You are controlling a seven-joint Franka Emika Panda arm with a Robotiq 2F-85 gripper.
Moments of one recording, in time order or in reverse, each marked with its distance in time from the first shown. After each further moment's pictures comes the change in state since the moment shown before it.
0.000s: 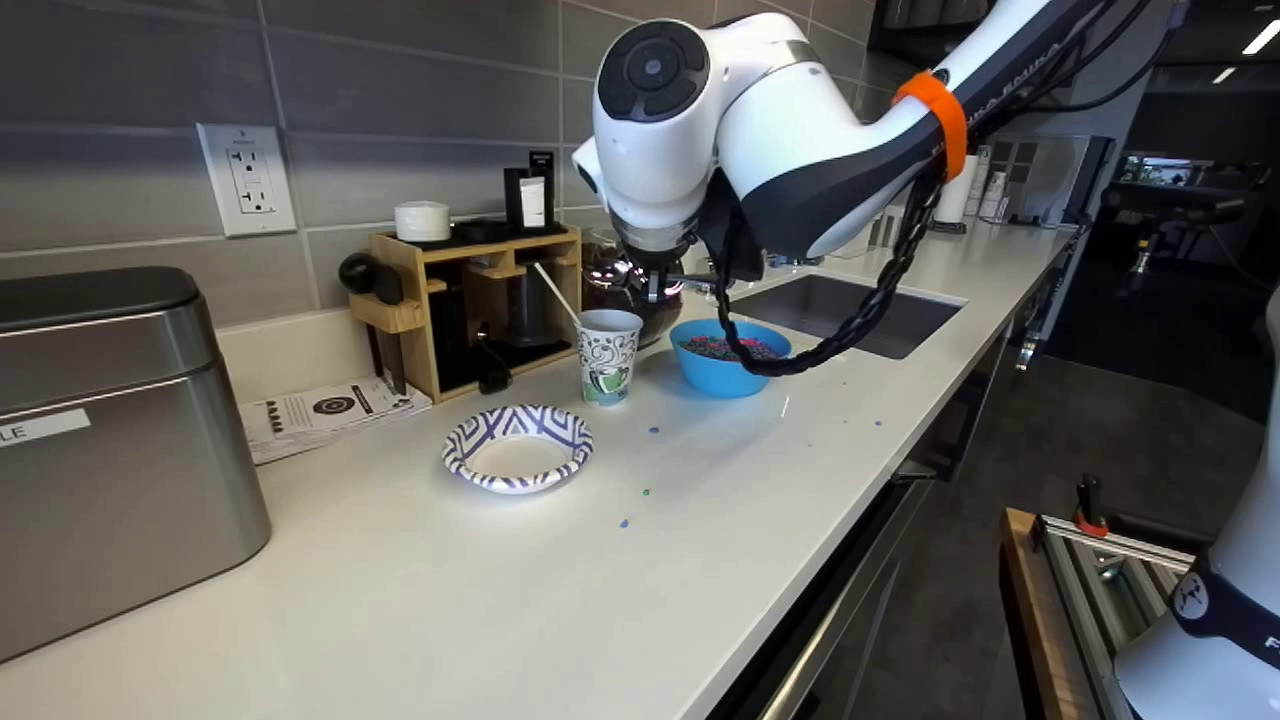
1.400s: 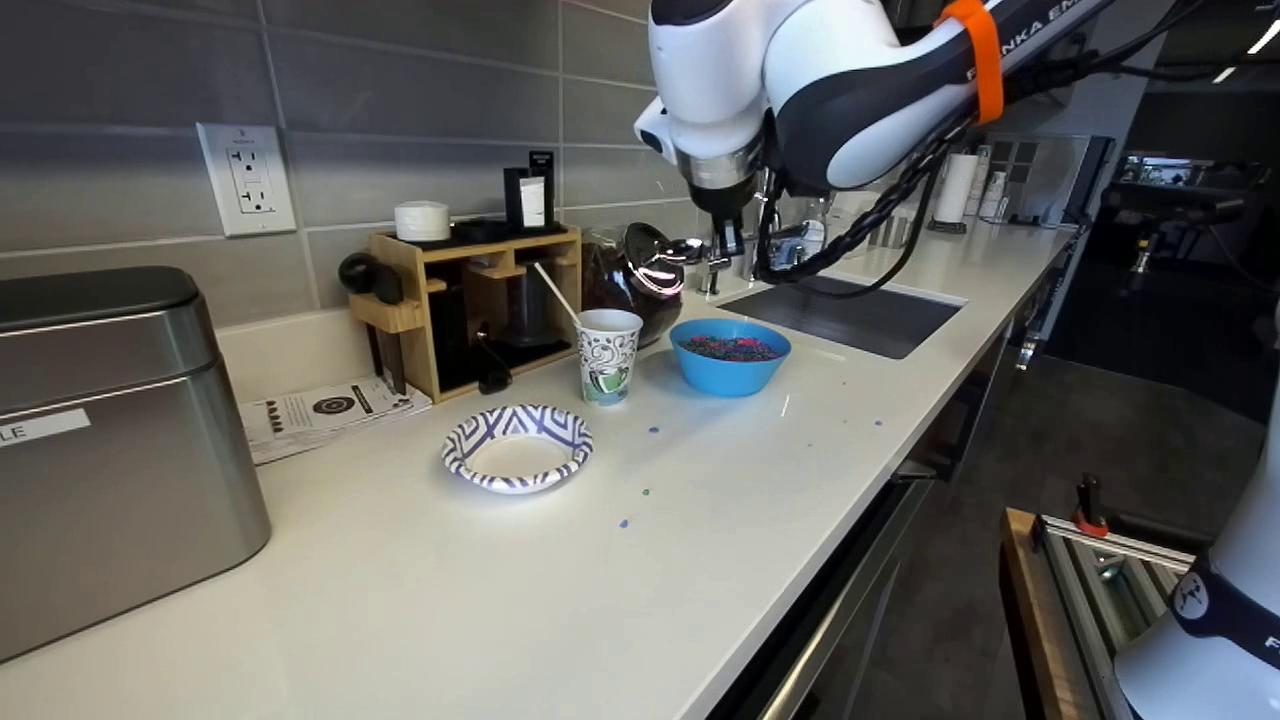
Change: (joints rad) arm -0.063 -0.144 -0.066 -0.039 0.201 -0.105 -0.430
